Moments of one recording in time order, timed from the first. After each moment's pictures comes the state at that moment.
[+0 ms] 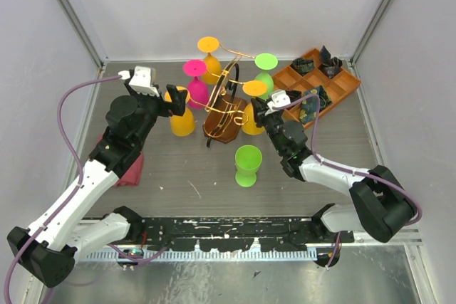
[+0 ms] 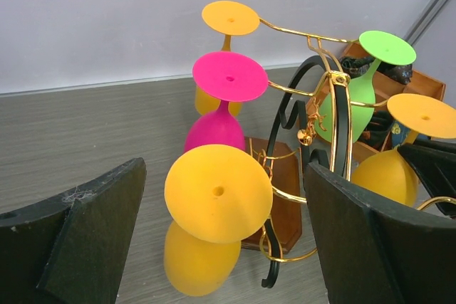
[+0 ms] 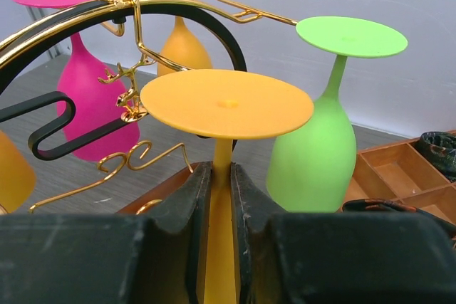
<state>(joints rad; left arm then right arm) -0.54 0.96 0.95 -0.01 -0.23 -0.15 0.62 1.31 0.54 0.95 0.21 -0.05</state>
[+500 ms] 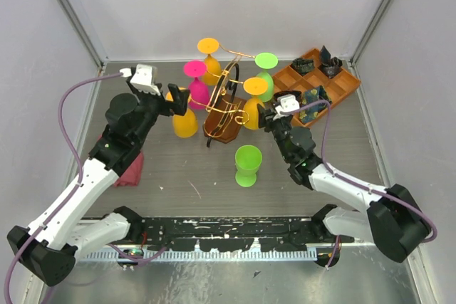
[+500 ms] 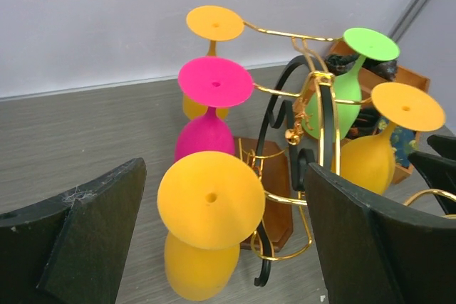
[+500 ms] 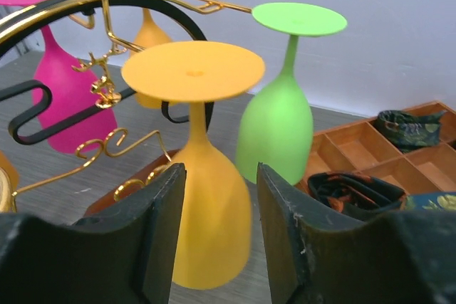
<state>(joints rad) -0.54 0.97 0.96 -0.02 -0.19 -0.16 0.63 1.17 0.50 0.83 0.30 -0.06</state>
